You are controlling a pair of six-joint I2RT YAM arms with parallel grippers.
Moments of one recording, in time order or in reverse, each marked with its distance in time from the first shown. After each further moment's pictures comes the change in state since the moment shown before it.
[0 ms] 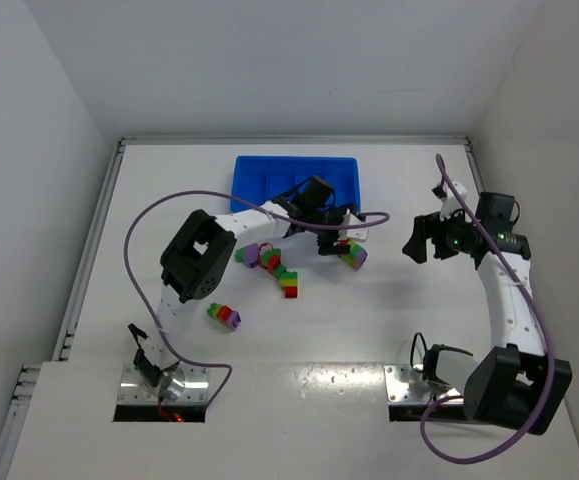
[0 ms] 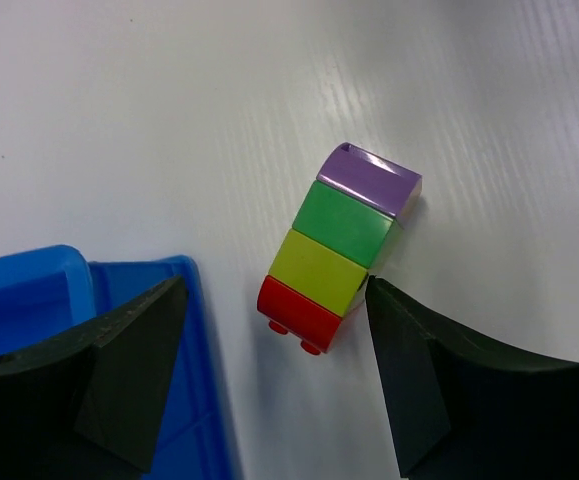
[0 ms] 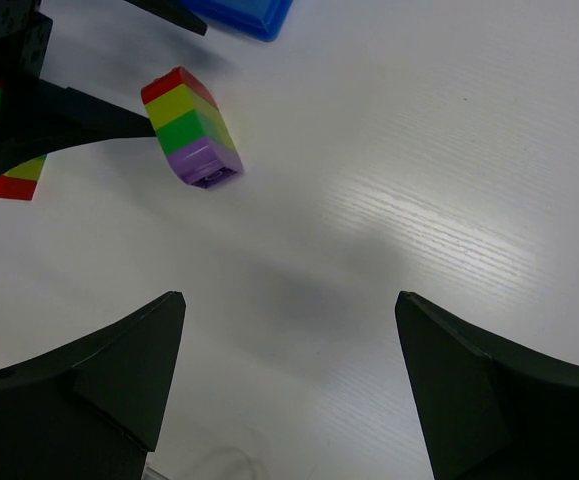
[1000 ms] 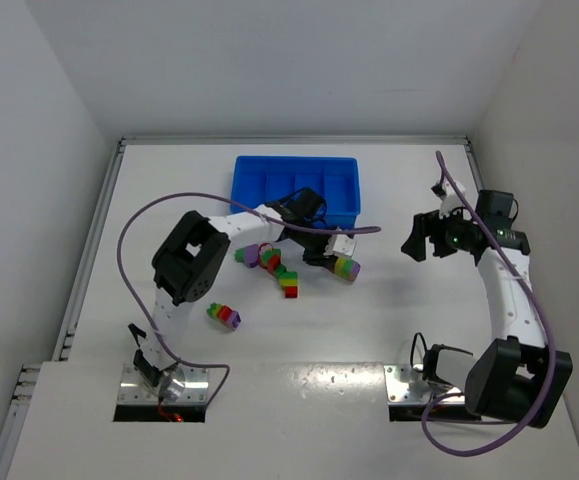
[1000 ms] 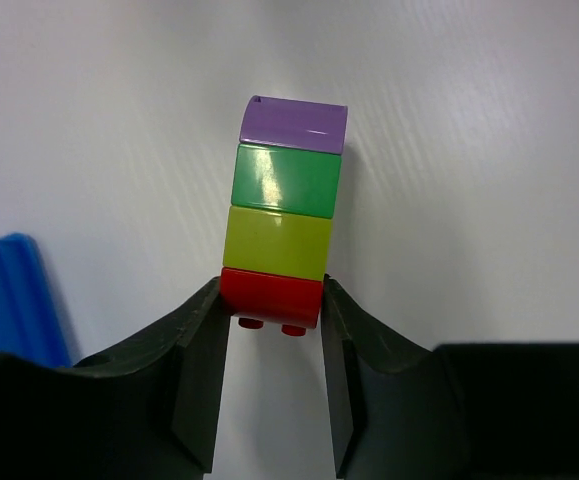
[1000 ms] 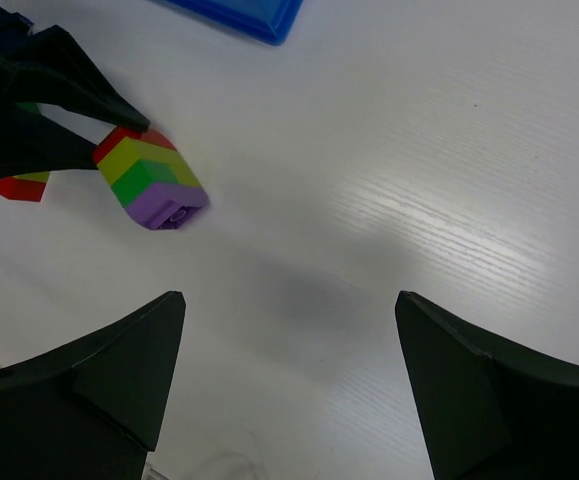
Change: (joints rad) left arm 0.010 -0.031 -0.061 -0.201 0.096 0.147; right arm 0.000 0.032 0.011 0.008 -0.015 0.000
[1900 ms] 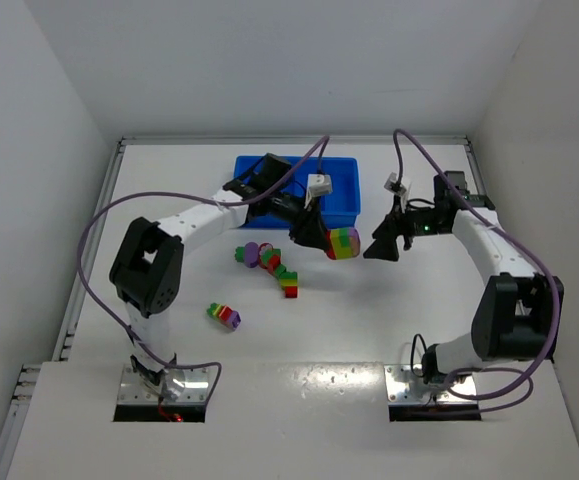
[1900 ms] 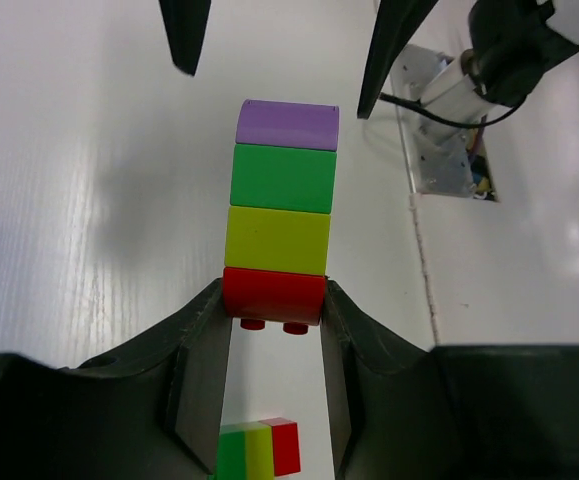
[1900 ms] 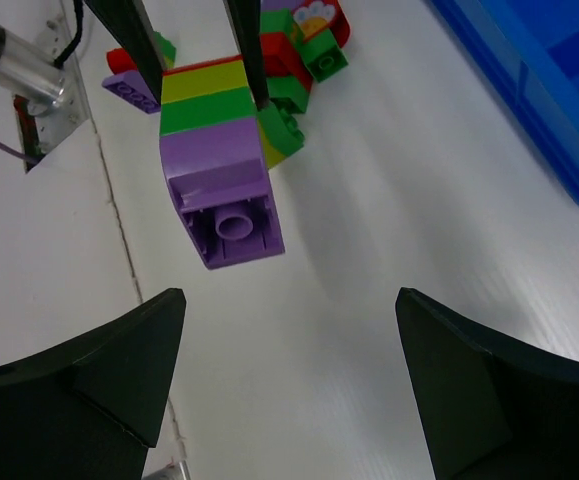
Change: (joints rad) left arm 0.138 -0.261 -0.094 0.088 0.336 -0.776; right arm 0.200 0.310 0.158 -0.161 -0.471 -0.341
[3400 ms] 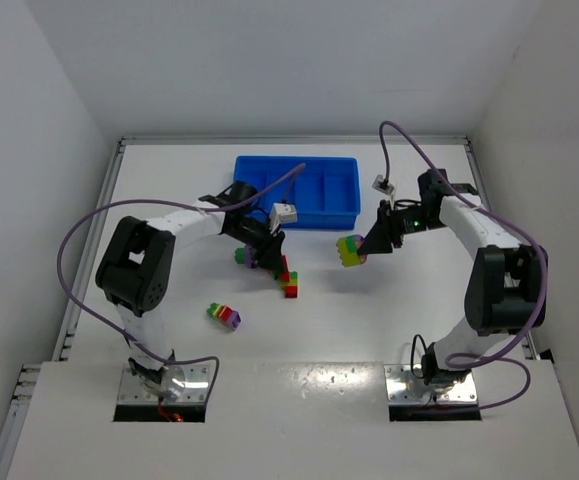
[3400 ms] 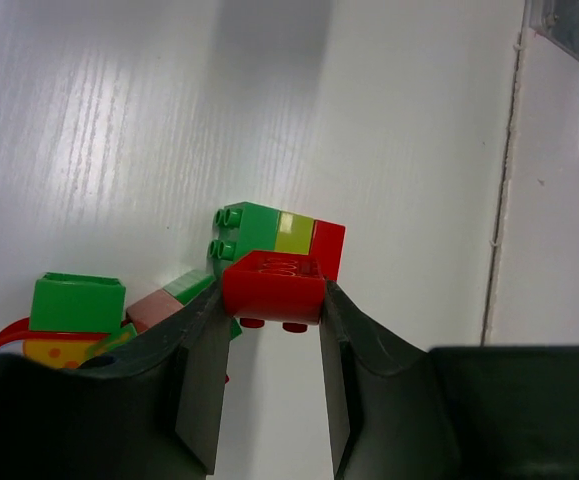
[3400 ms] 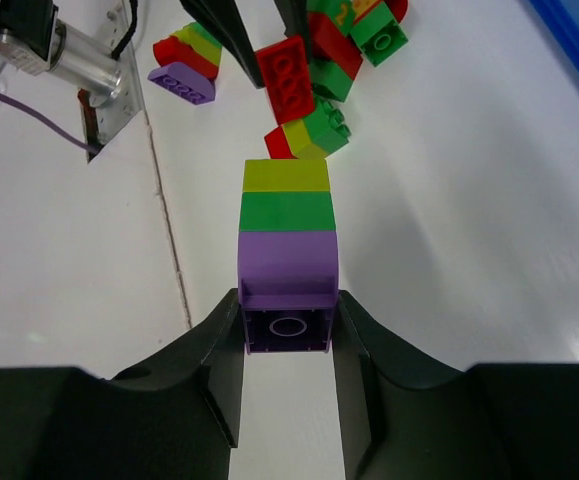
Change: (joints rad) left arm 0.160 -0.036 -0.248 -0.232 -0.153 0.244; right arm 0.058 0.175 0.103 -0.112 -0.056 -0.042
